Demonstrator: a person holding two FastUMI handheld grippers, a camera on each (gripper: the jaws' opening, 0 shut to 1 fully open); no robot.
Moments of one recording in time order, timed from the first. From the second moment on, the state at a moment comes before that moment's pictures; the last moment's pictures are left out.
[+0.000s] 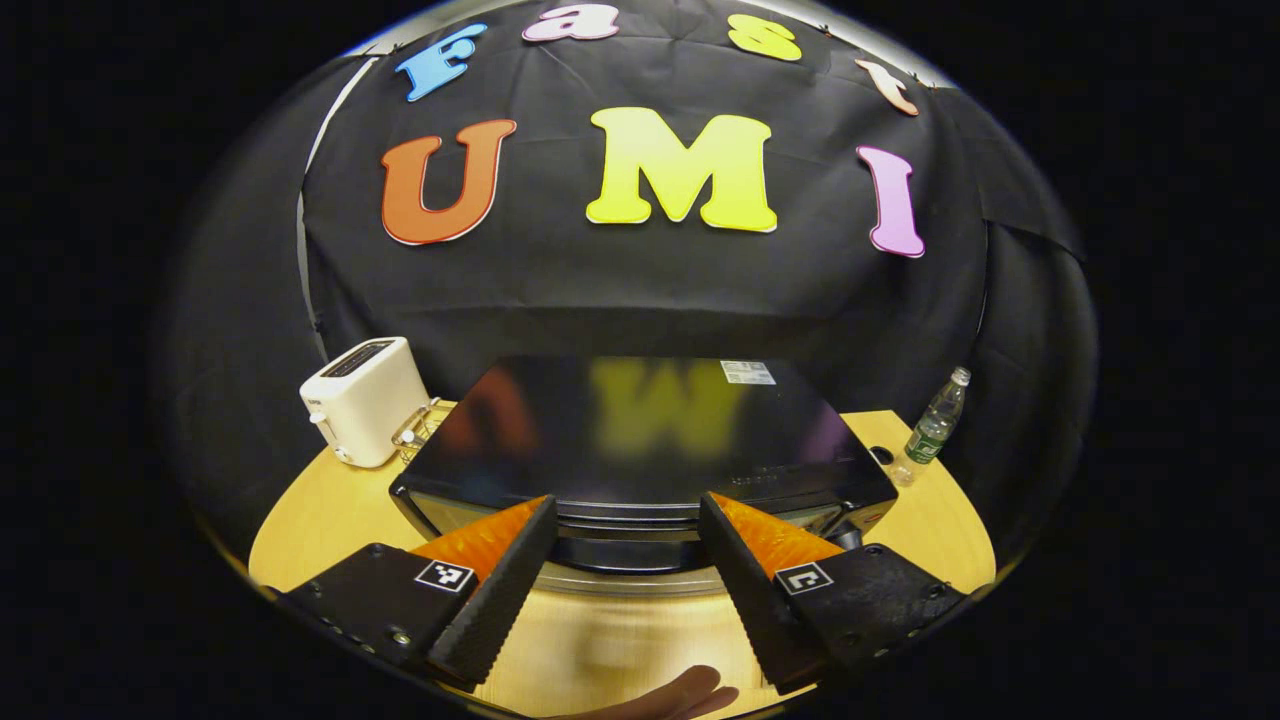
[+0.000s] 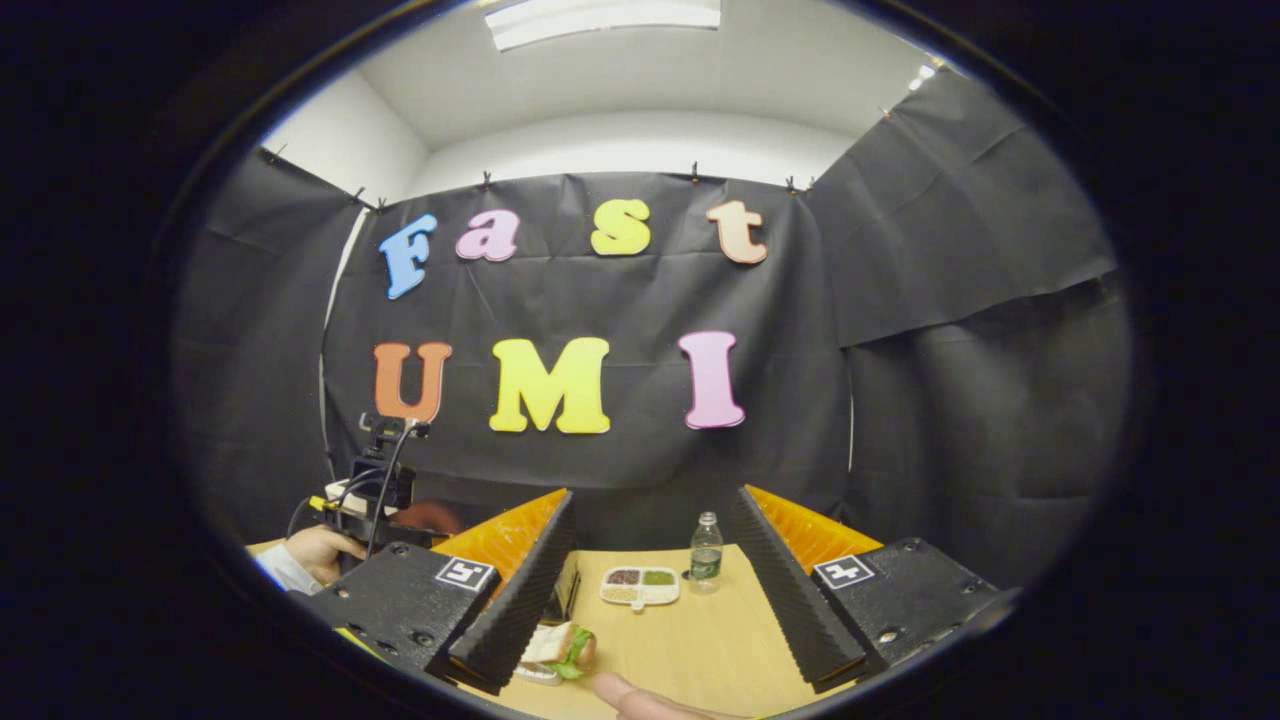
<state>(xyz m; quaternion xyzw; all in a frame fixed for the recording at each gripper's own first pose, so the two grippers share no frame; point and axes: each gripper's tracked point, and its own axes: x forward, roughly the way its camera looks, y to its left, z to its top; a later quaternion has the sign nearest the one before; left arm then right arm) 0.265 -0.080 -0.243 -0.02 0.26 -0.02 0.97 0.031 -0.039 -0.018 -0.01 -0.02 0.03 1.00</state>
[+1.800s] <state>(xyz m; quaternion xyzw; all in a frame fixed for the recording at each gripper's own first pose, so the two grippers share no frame) 0.083 -0.092 -0.385 -0.02 0.34 -0.04 0.94 -0.033 -0.051 -0.016 -0.01 -0.03 0.01 1.00</state>
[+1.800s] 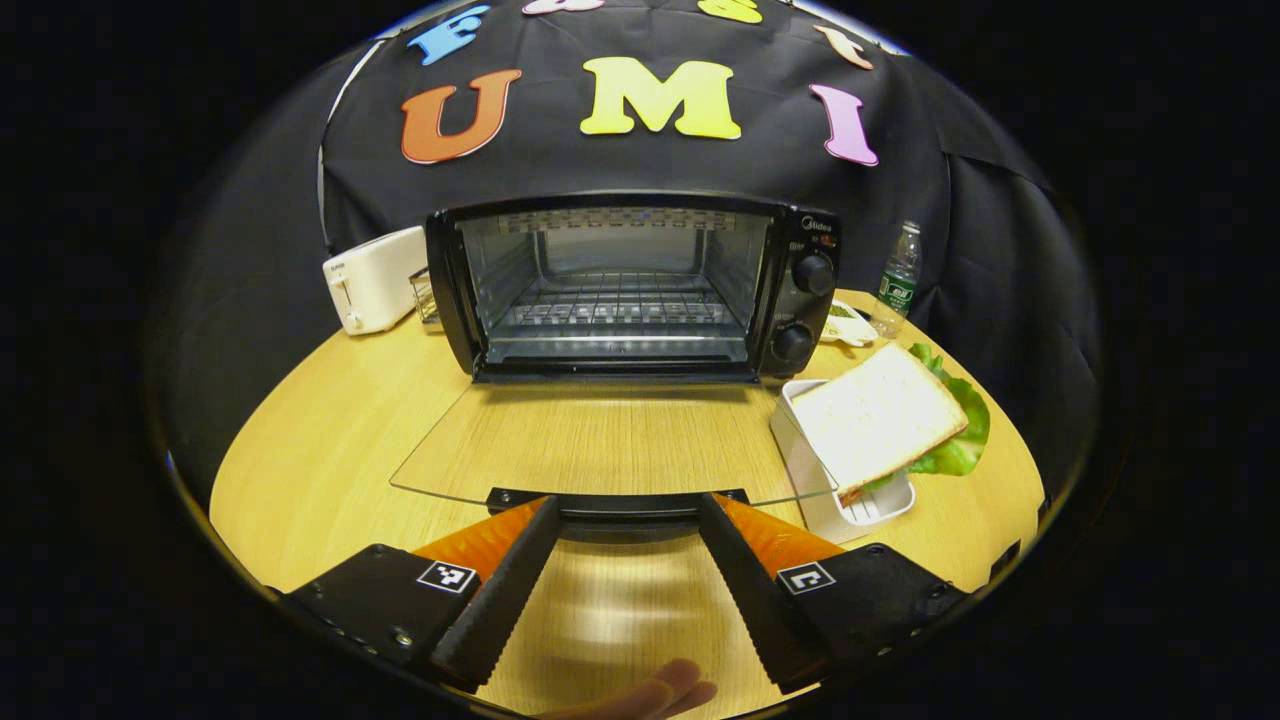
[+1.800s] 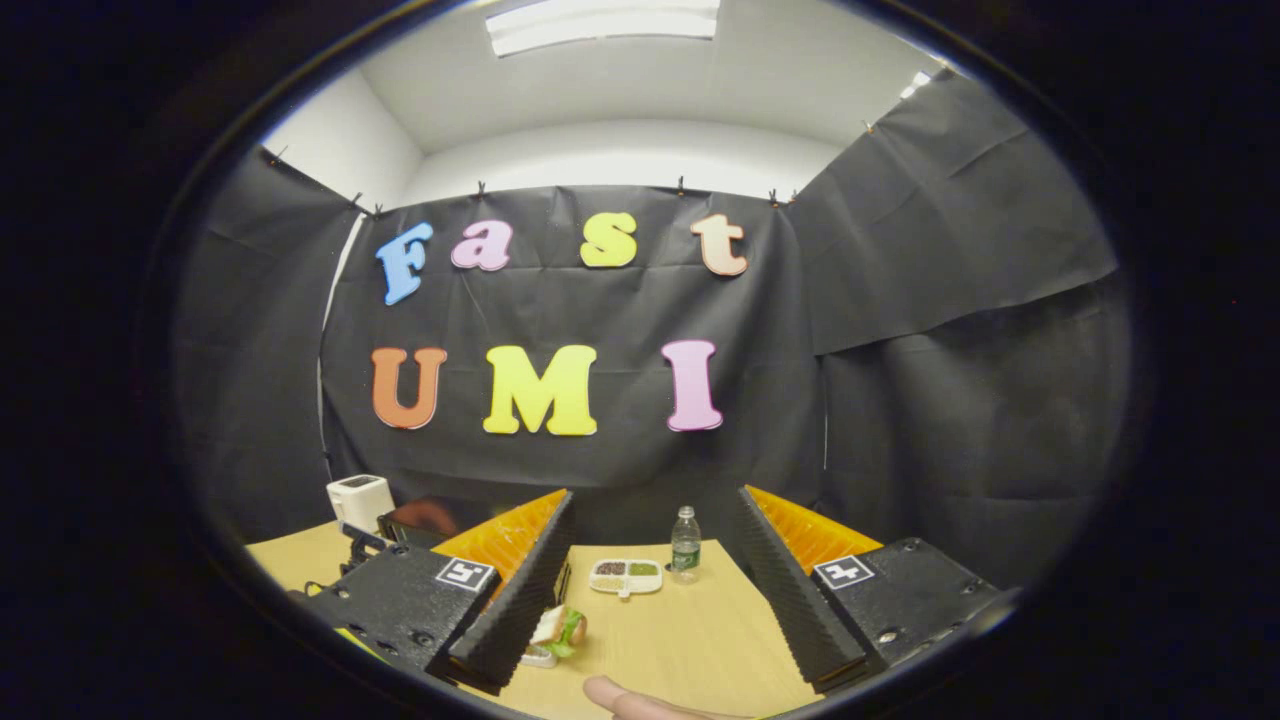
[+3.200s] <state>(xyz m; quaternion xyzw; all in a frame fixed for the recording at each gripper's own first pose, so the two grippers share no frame) 0.039 -0.042 -0.057 -0.04 0.01 -0.03 1.00 0.094 -0.012 -0.158 0.01 0.21 0.10 0.97</state>
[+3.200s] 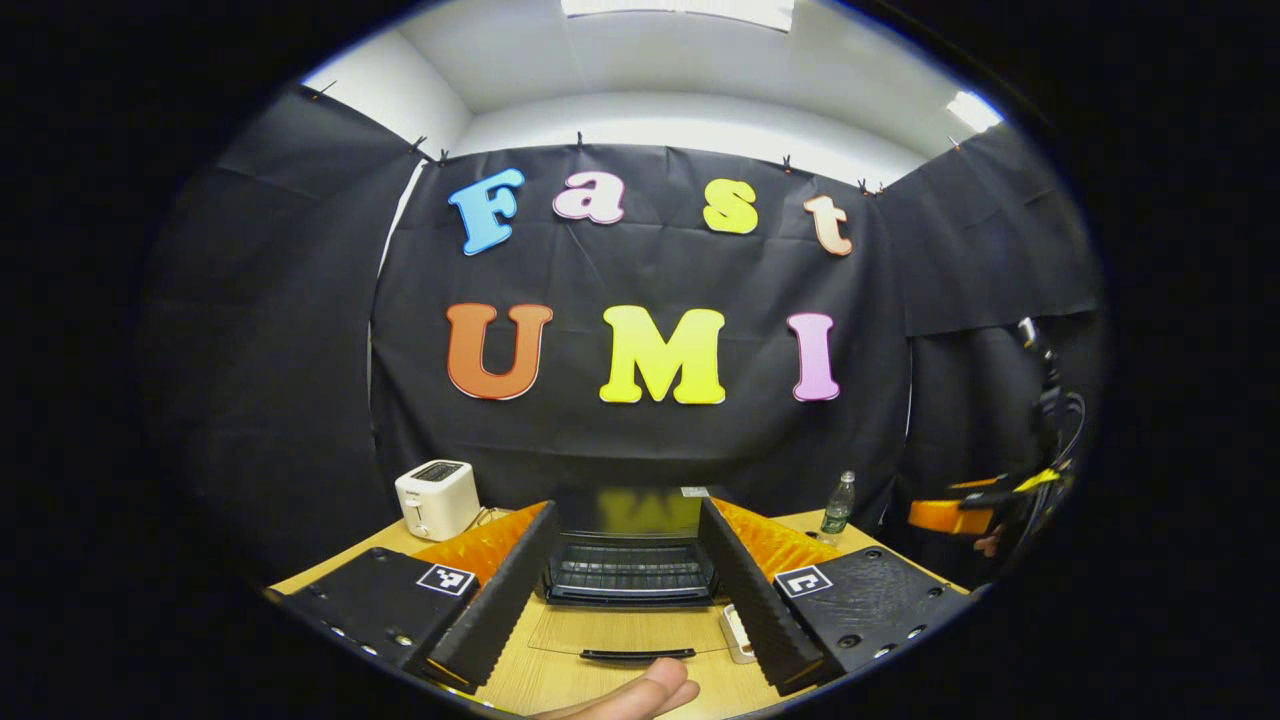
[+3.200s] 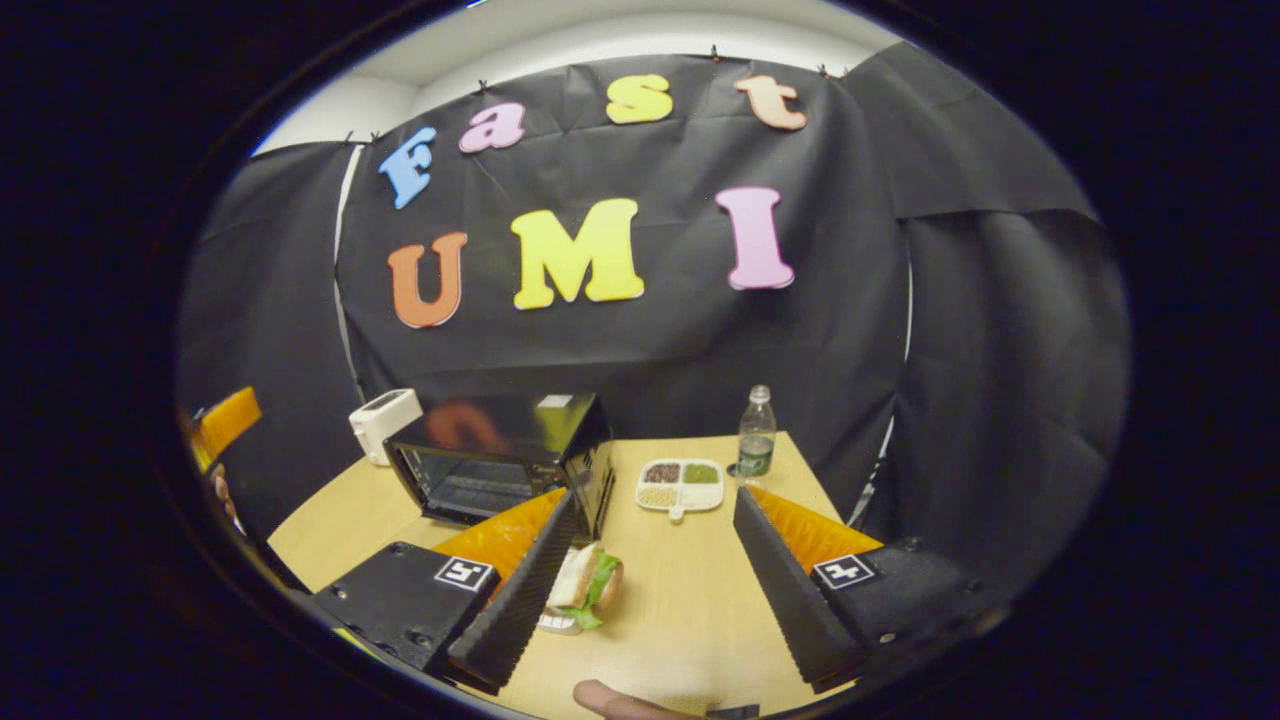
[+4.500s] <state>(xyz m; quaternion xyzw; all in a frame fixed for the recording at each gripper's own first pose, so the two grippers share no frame) 0.000 -0.013 -0.099 -0.05 0.04 0.02 1.00 0.140 0.076 -0.345 0.22 0.57 0.28 0.74</state>
